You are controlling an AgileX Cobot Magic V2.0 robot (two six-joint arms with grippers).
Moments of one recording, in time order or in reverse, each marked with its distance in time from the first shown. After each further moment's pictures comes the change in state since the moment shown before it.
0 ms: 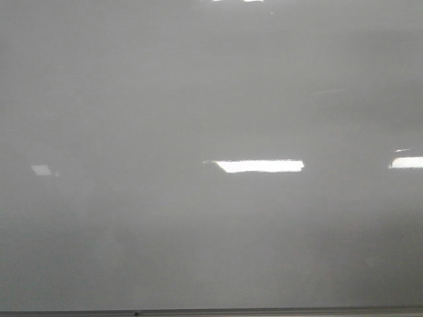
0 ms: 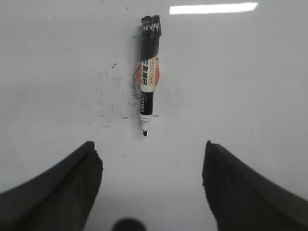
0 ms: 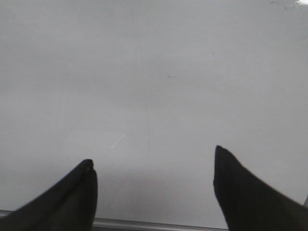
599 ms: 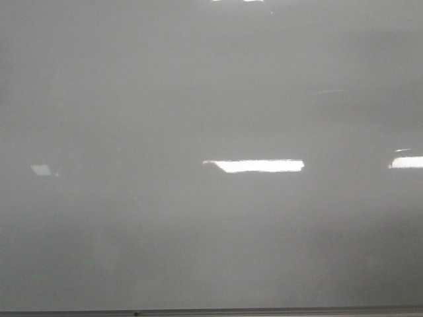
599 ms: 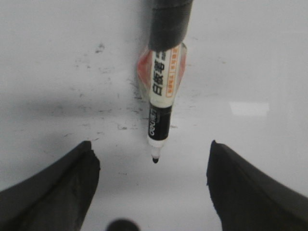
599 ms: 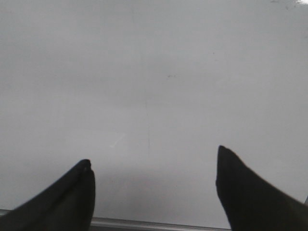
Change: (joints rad) left arm 0.035 0.543 -0.205 0.012 -0.058 -0.002; right arm 0.000 0.000 0.000 0.000 0.000 -0.002
